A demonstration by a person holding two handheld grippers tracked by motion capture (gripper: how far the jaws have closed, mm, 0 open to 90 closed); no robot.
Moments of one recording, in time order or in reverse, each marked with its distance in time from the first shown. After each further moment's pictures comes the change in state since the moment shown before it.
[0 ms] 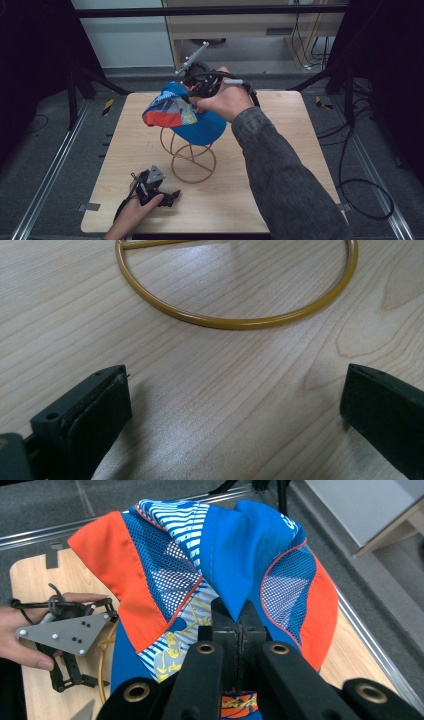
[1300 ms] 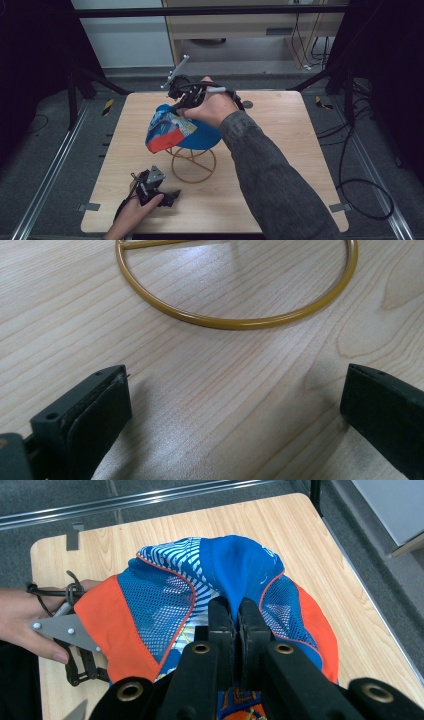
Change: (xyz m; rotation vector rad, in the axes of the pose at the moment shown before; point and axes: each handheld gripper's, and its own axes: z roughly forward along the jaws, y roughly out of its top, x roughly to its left) left arm 0.000 0.000 0.000 -0.002 -0.003 -0.001; right arm 0.018 0.005 0.035 0.058 0.081 -0.054
